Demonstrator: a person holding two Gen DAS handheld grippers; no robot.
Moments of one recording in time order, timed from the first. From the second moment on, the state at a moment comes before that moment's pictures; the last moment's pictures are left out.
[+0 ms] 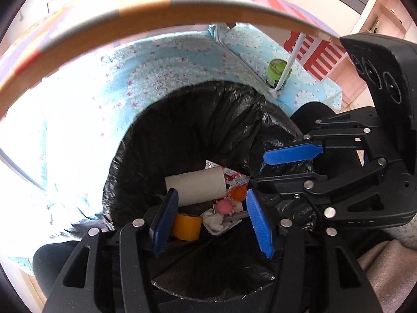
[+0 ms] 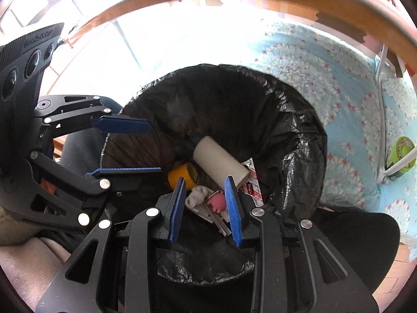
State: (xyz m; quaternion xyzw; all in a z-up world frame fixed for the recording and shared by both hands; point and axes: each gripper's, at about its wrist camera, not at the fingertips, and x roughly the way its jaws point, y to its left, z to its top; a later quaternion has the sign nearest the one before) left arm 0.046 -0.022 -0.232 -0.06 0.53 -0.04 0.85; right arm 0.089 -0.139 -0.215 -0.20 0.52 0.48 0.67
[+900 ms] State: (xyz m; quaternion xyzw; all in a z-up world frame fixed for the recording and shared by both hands) left arm -0.005 -0.046 -0.141 -0.04 0.45 -0.04 0.89; right arm 0.065 -0.176 -0.130 -0.19 0.47 0.51 0.69
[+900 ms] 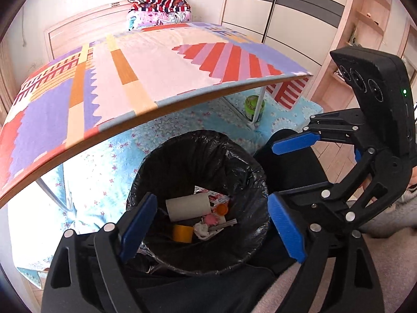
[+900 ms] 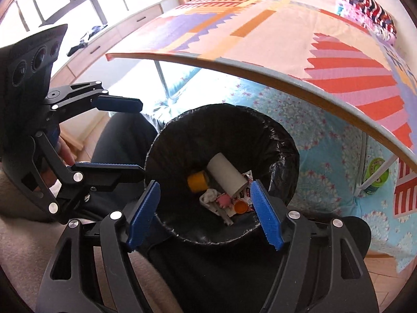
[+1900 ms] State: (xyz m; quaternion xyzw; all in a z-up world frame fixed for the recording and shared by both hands) left arm -0.021 -0.052 -0.125 -0.04 0.43 -0.05 0.90; right arm 0.052 -0.184 -0.110 -0.19 0.48 0.53 0.67
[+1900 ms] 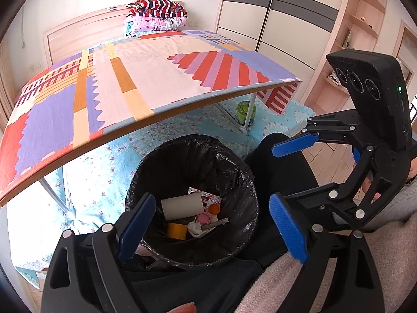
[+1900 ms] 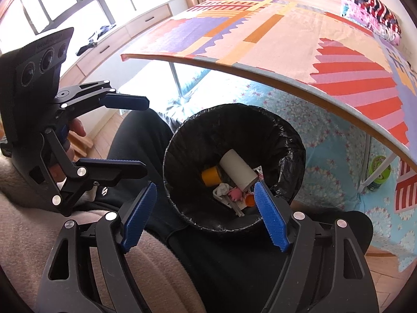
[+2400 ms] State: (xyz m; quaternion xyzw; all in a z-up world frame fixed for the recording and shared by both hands) left arm -0.021 -0.050 -0.122 -0.05 0.43 -0.06 0.90; right arm 0.051 -0.182 -0.107 -0.20 0.48 0.53 0.67
